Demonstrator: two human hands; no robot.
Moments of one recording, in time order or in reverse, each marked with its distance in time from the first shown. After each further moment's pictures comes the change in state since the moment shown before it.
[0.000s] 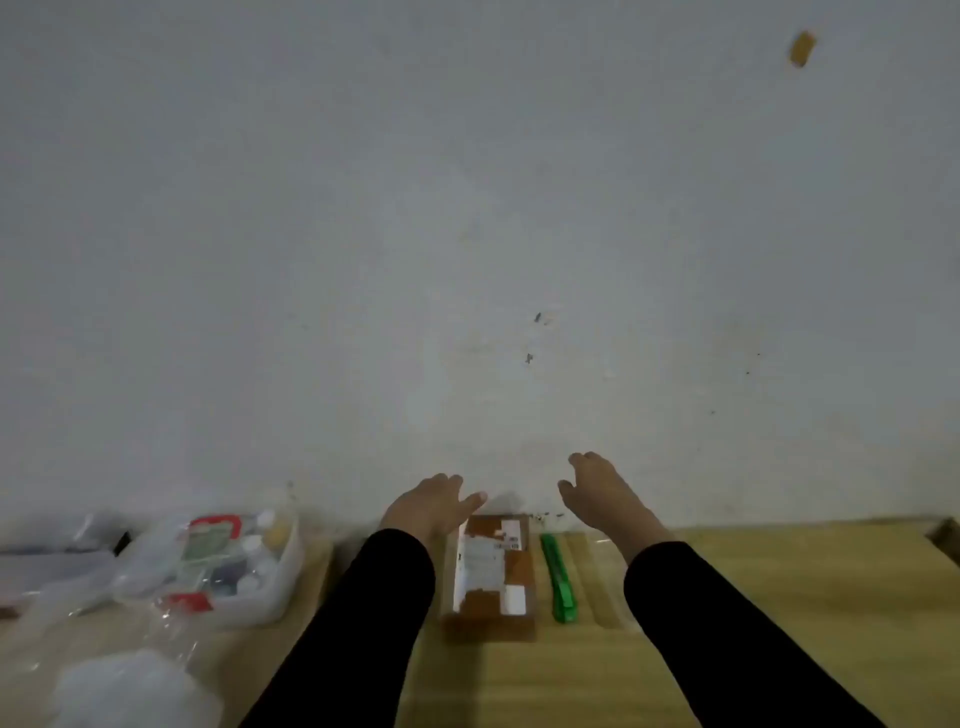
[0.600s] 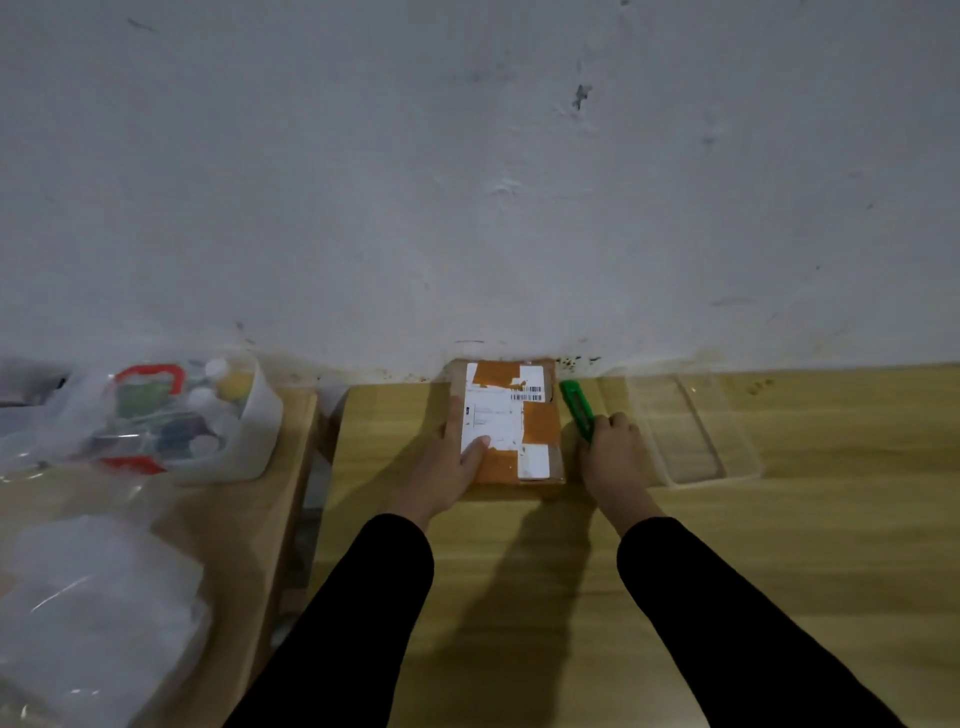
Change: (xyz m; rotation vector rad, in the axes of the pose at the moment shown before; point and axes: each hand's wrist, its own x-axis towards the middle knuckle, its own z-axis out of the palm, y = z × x) left_hand 0.040 -0.056 0.146 -0.249 0.017 -0.033; right_hand 0.019 0.071 0.183 -0.112 0.003 0.237
